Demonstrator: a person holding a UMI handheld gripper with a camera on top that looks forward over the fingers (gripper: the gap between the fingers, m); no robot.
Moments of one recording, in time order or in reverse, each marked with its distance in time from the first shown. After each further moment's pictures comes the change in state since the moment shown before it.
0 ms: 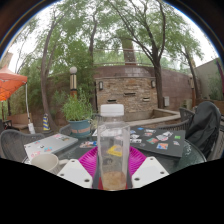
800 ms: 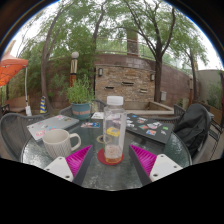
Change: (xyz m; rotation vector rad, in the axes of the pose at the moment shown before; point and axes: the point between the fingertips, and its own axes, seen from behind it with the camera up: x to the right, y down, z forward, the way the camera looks) arm 0.001 0.037 -0.087 -0.146 0.058 -0.104
